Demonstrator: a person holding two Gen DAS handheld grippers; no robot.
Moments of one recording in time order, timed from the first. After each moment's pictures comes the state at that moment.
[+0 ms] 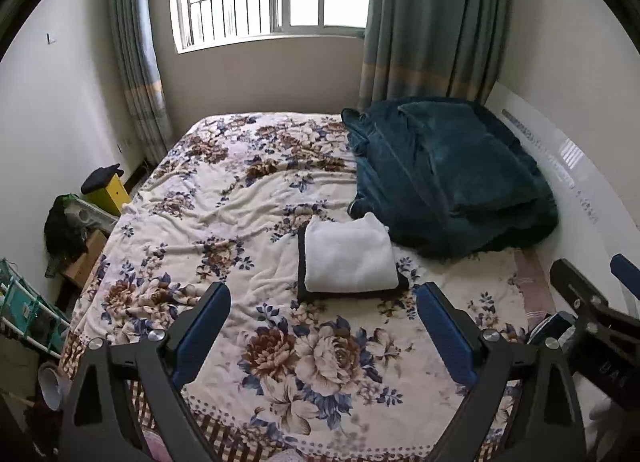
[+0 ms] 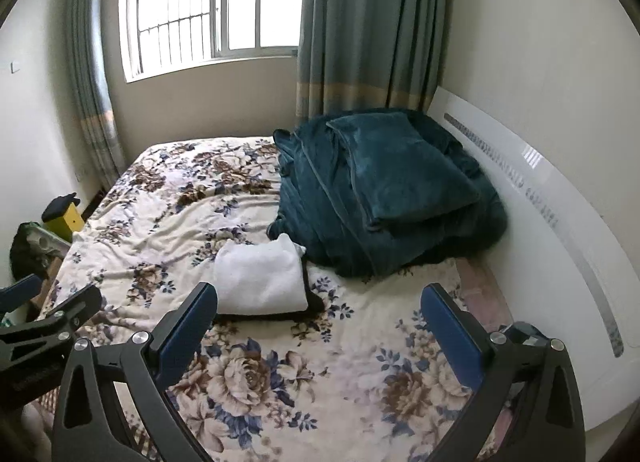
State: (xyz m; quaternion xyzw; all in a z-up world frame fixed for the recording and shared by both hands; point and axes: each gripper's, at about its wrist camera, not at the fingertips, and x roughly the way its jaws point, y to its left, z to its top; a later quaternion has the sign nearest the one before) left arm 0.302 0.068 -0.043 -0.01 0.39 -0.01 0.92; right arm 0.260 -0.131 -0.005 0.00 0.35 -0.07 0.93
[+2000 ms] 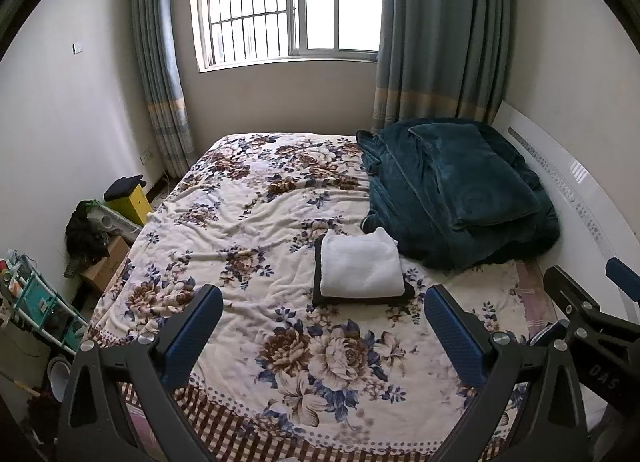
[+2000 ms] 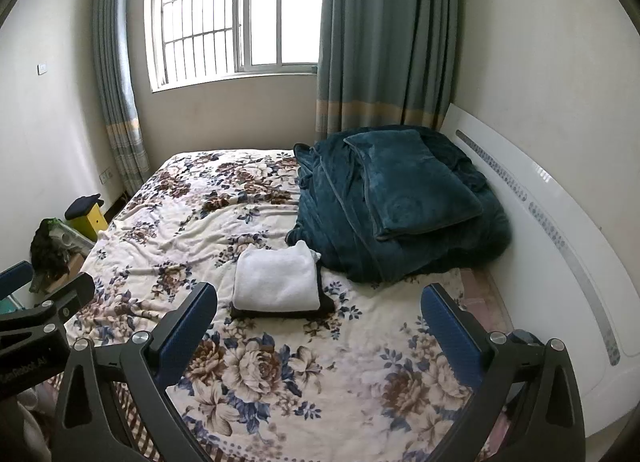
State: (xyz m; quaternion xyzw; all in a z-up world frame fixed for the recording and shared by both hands) left arm 0.246 0.066 -0.007 0.00 0.36 0.02 0.93; right arm 0.209 -0.147 0.040 0.00 0.33 -0.03 0.94
